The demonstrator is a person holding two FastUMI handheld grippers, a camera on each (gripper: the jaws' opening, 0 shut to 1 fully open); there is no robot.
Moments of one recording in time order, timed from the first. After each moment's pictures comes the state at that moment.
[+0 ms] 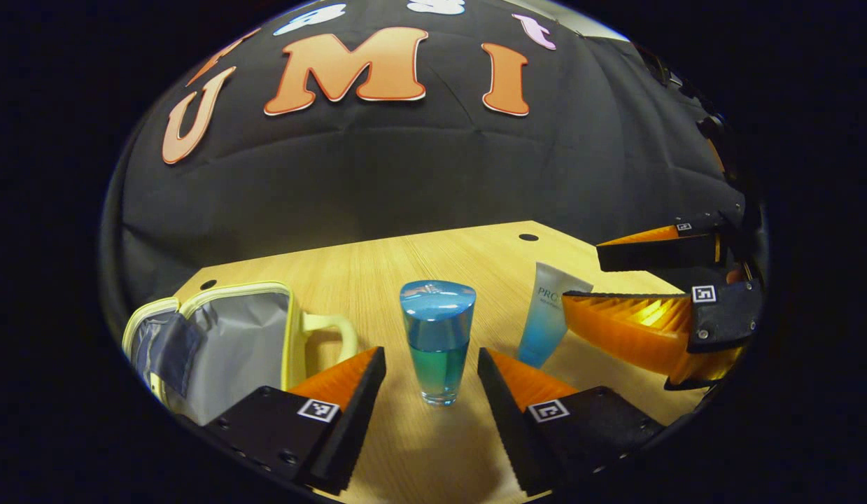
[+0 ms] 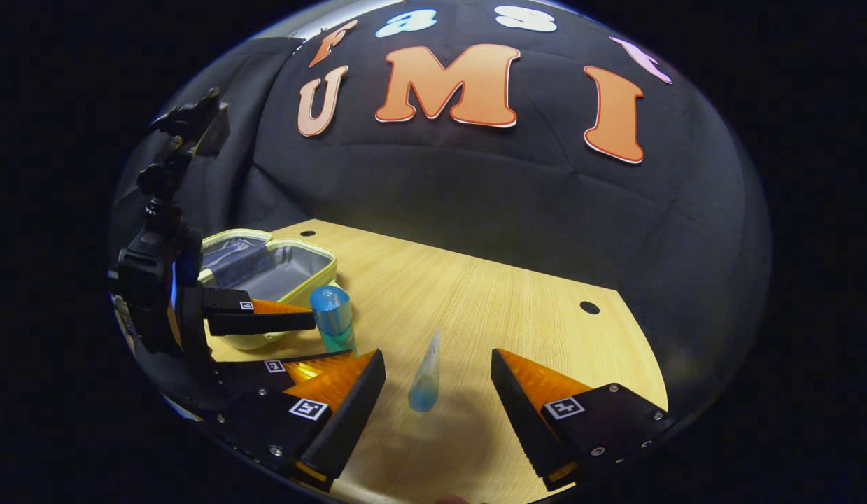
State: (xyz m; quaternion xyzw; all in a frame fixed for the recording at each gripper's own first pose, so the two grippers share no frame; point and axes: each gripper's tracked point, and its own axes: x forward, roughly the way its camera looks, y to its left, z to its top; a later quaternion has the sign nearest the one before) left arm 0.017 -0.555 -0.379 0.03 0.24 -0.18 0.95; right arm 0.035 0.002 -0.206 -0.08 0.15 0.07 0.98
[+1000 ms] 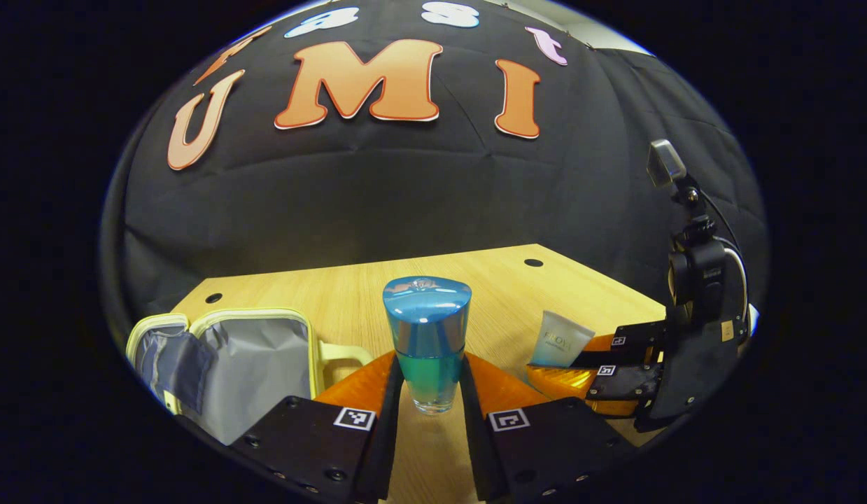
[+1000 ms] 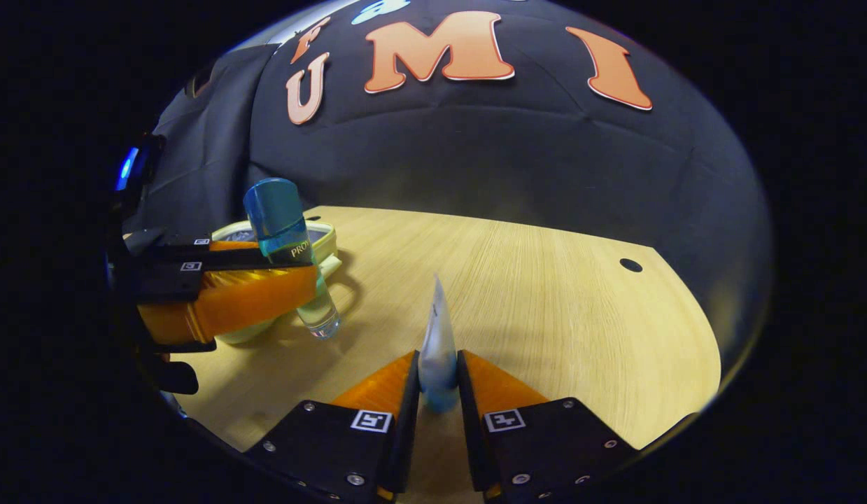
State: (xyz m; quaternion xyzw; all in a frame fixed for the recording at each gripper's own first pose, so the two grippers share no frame) left arm 0.033 -0.528 -0.328 0.01 0.21 -0.16 0.96; right arm 0.062 0.032 -0.264 0.00 0.20 0.12 0.97
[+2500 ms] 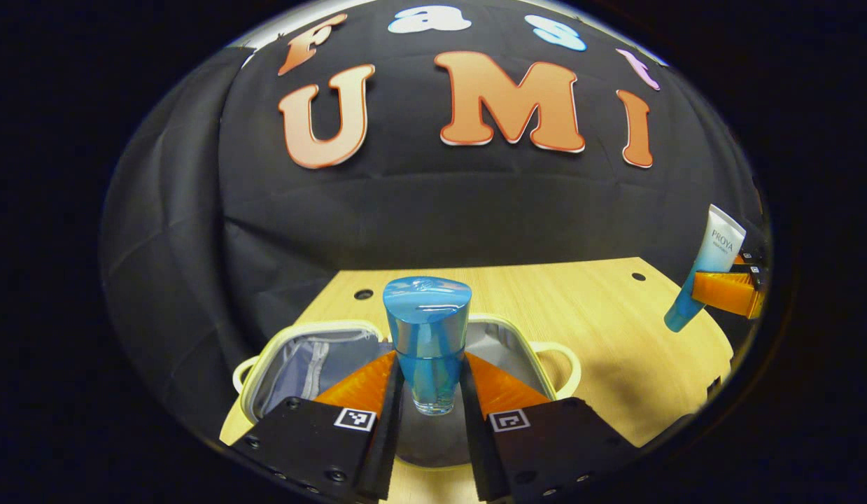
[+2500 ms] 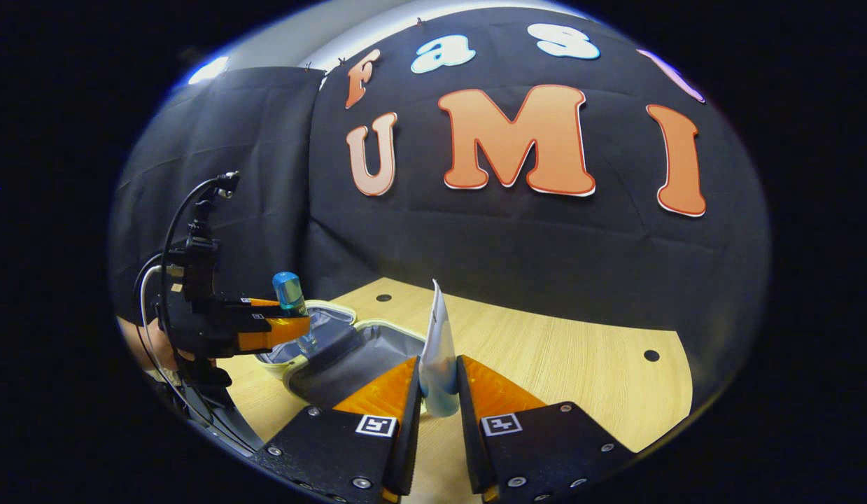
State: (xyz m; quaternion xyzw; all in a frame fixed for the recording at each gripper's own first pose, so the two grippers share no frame) left arm 0.006 -0.271 -0.257 0.00 0.27 0.01 0.96; right arm 0.027 0.146 -0.071 -0.02 0.10 0.18 0.98
